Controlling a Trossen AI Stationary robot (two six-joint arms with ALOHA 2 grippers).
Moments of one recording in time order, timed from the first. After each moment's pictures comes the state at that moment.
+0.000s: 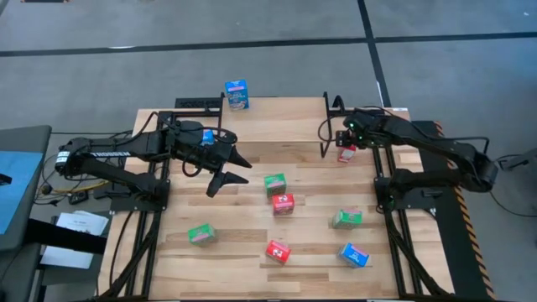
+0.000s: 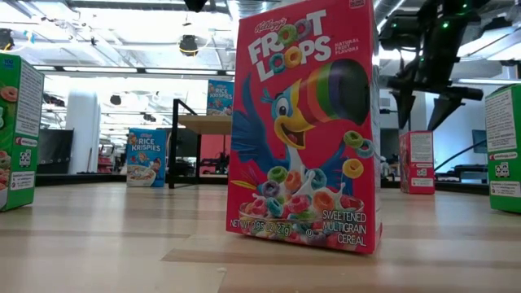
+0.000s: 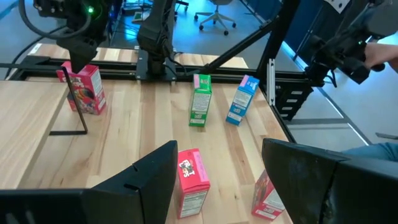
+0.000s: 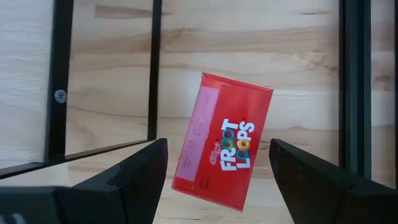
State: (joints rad) left arm 0.06 1.14 1.13 -0.28 0.22 -0.09; right arm -0.60 1.07 0.84 -0.94 0.25 0.92
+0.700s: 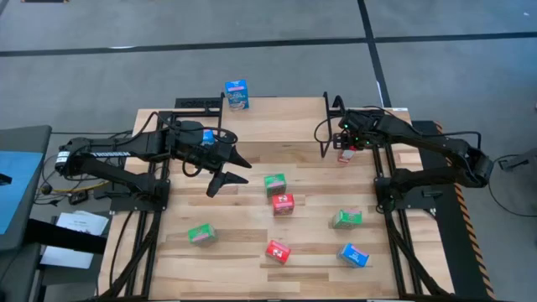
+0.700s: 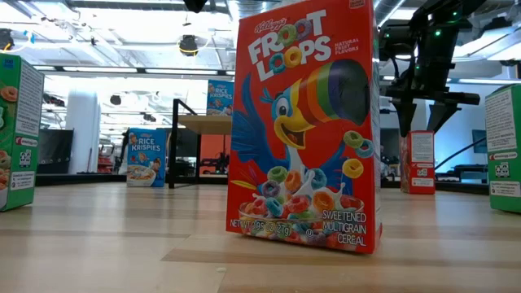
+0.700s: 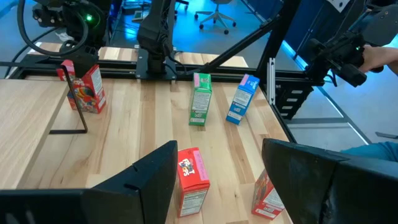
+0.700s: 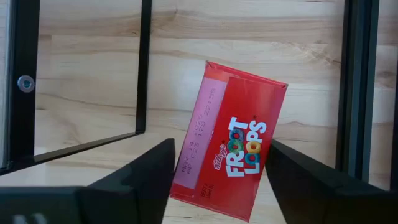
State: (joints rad) left arm 0.06 1.14 1.13 -0.28 0.22 -0.09; right arm -0.60 1.13 0.84 -0.94 0.24 0.90
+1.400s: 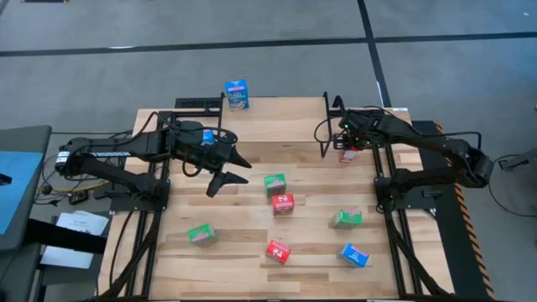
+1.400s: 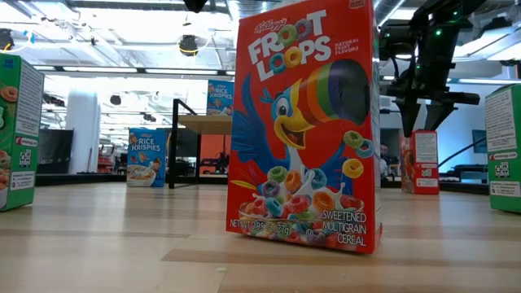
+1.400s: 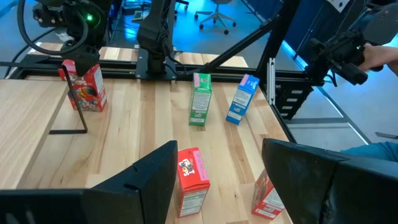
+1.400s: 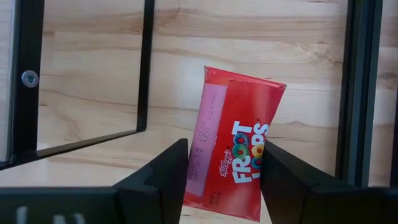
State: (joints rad) left arm 0.06 1.14 1.13 -0.28 0.22 -0.09; right arm -0.60 1.13 0.84 -0.94 0.23 0.88
